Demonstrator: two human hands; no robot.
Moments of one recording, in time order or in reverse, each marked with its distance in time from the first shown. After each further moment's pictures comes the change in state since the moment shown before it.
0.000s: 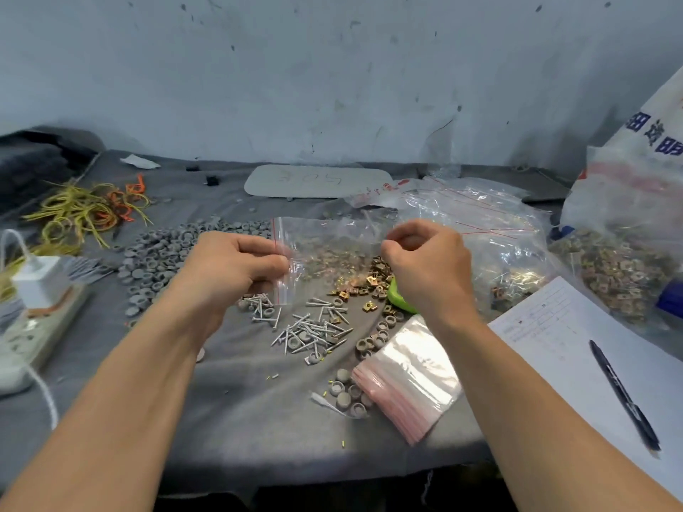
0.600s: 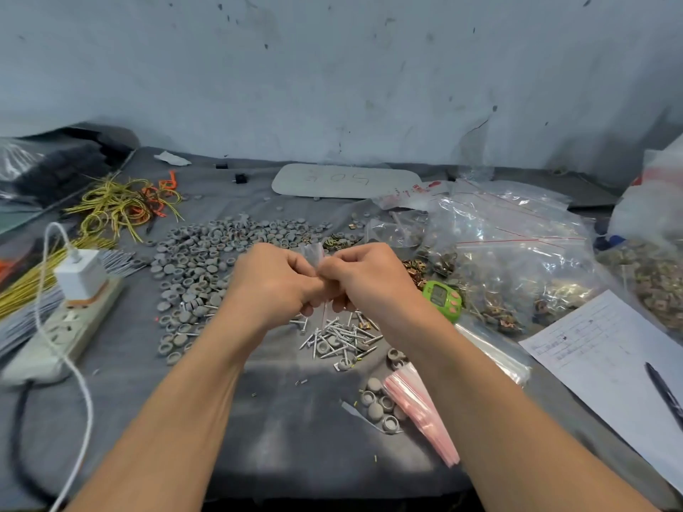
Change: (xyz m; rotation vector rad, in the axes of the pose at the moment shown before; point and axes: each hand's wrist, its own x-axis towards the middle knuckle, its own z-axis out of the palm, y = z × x) left_hand 0.000 -0.013 0.007 0.214 0.007 -0.006; right_hand -0.024 -0.041 0.072 0.158 -0.551 0.061
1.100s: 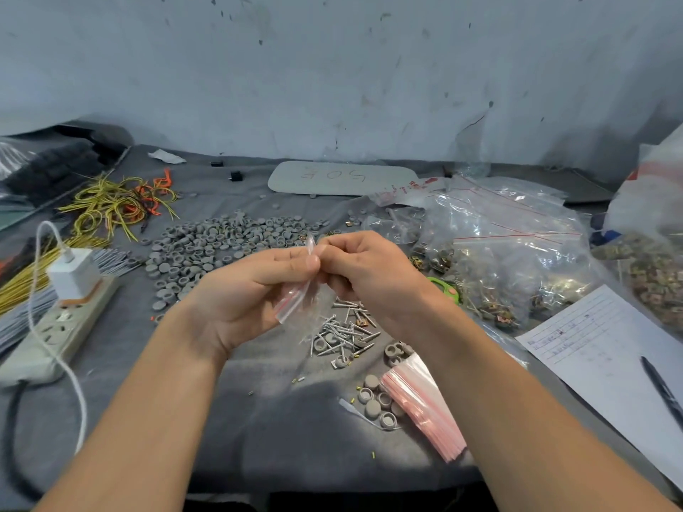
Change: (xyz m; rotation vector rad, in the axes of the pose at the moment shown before) left_hand -0.003 -0.002 -0.017 -0.710 -0.663 0.042; right_hand -0.003 -0.005 -0.009 0.210 -0.229 -0.177
